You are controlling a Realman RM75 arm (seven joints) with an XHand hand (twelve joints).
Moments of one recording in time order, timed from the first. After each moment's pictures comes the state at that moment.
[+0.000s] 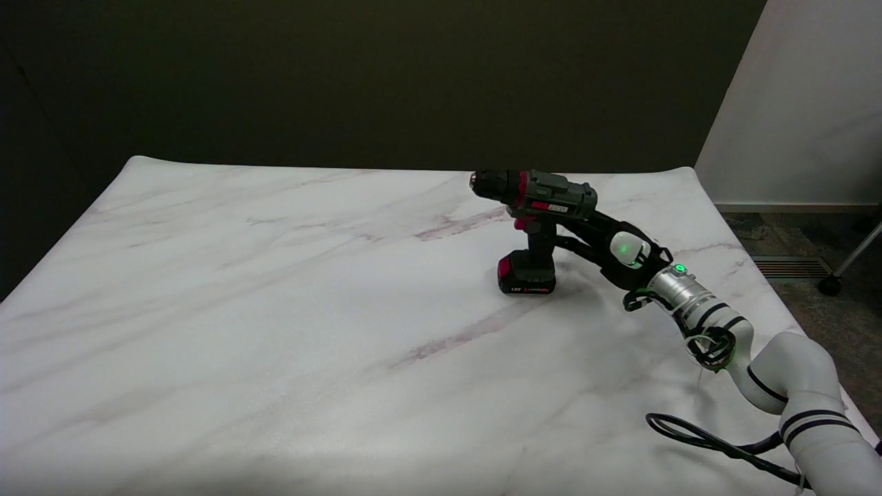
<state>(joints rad) 0.05 -1.18 -1.15 1.07 2.13 -0.59 -0.08</state>
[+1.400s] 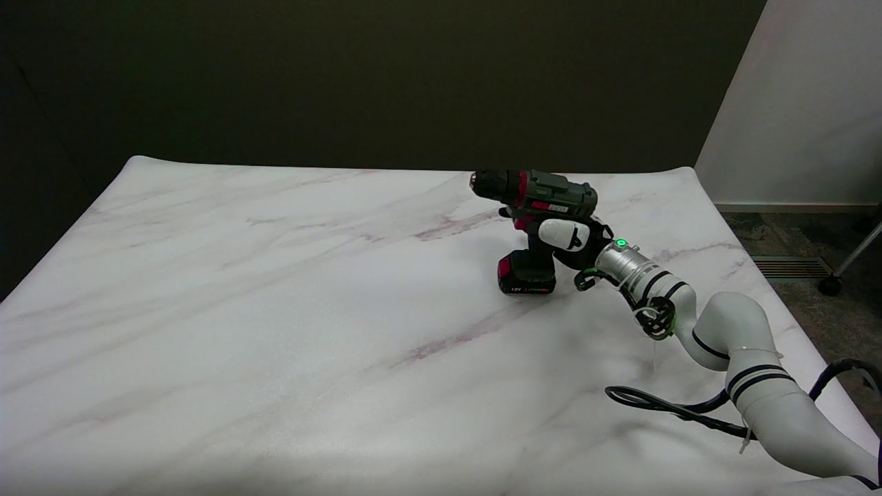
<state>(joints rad) 0.23 -1.20 -1.33 1.02 1.97 -0.52 -0.08</state>
